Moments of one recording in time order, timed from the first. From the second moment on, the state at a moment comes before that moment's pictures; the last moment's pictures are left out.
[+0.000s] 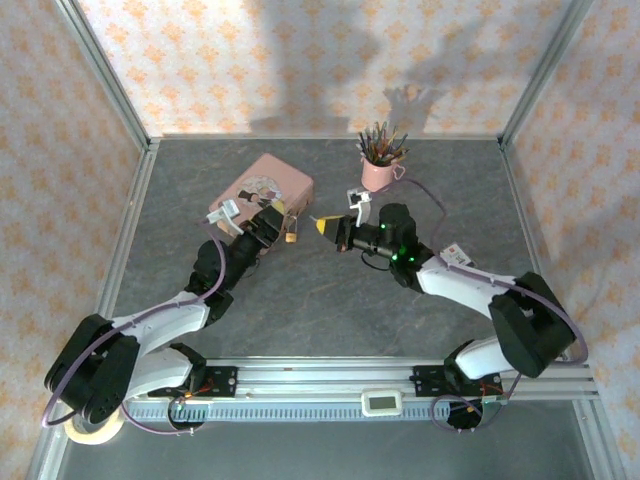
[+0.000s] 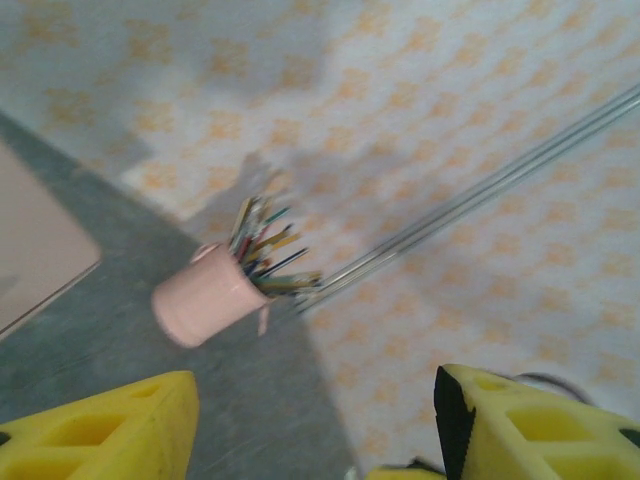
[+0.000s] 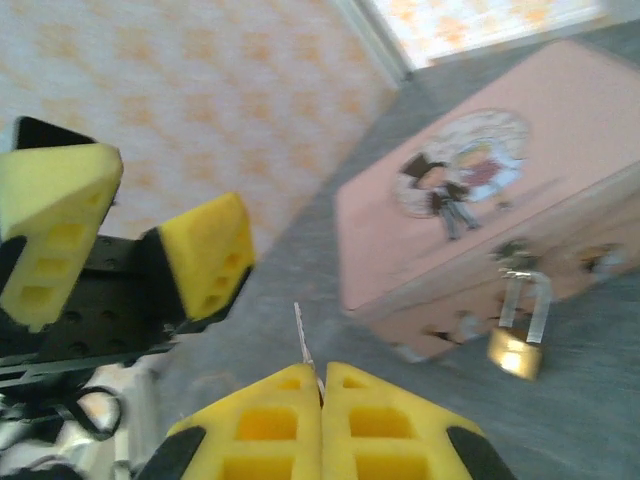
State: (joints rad) left arm -0.47 1.16 0.37 0.87 -0.02 -0.98; right arm 0.62 1.39 0.71 0.47 -0.43 0.54
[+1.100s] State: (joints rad) left arm -0.39 1.51 0.40 0.69 -0.29 -0.87; right arm 0.62 1.26 0.56 0.37 -0.19 0.06
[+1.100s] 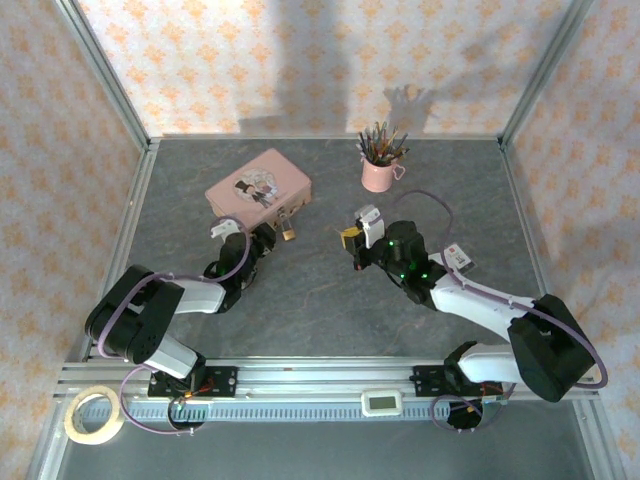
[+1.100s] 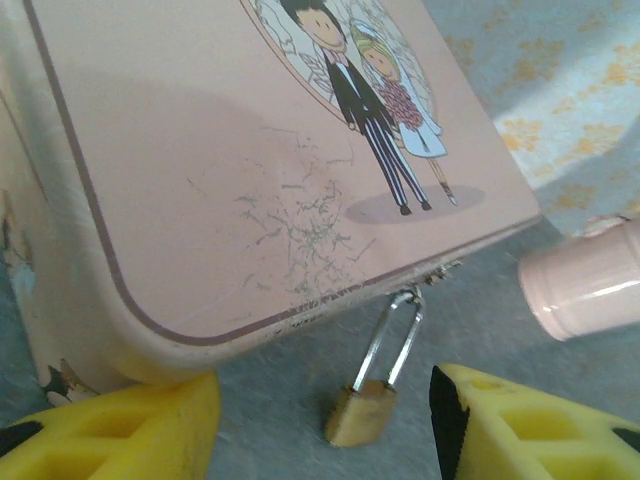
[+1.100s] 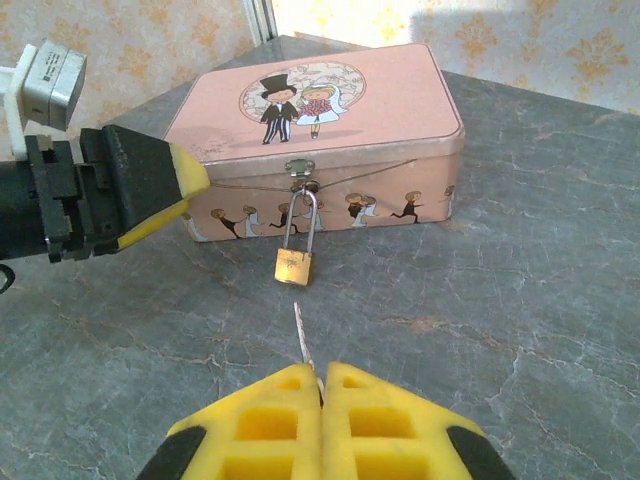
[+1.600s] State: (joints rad) left arm -0.40 1.65 0.55 0.64 -0.12 -0.77; right arm 0.62 1.26 0.56 0.37 -0.20 0.08
